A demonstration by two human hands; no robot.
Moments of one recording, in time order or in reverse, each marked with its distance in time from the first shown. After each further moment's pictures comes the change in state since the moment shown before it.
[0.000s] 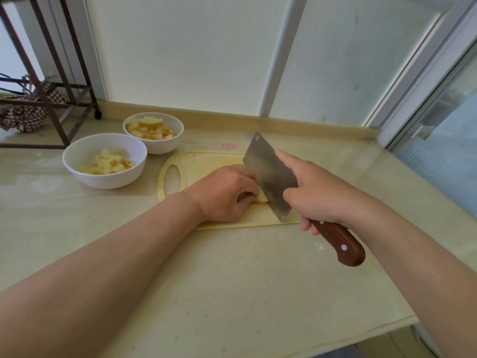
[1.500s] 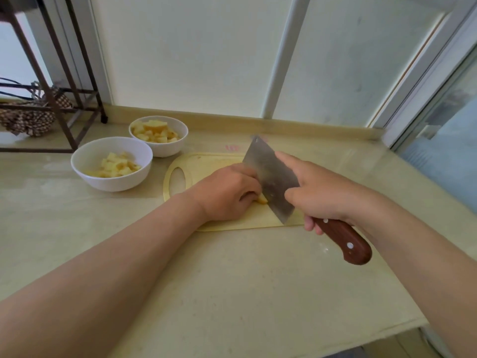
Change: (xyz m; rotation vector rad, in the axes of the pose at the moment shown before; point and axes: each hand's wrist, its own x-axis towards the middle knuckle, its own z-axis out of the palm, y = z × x) left_hand 0.000 -0.003 -0.004 0.076 -0.005 0.002; right_hand 0.004 -0.004 -0.003 -0.010 -0.054 -0.018
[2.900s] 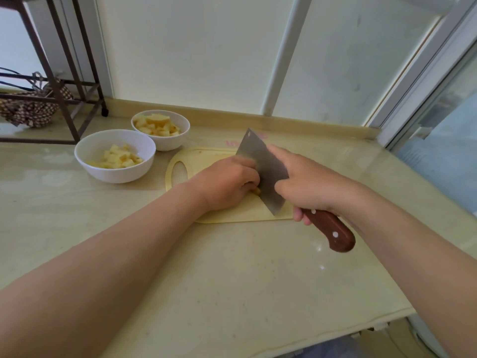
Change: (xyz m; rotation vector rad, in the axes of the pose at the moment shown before) left_hand 0.000 -0.002 -0.006 0.005 0.005 -0.016; right_hand -0.001 -0.017 0.008 -0.015 0.028 -0.020
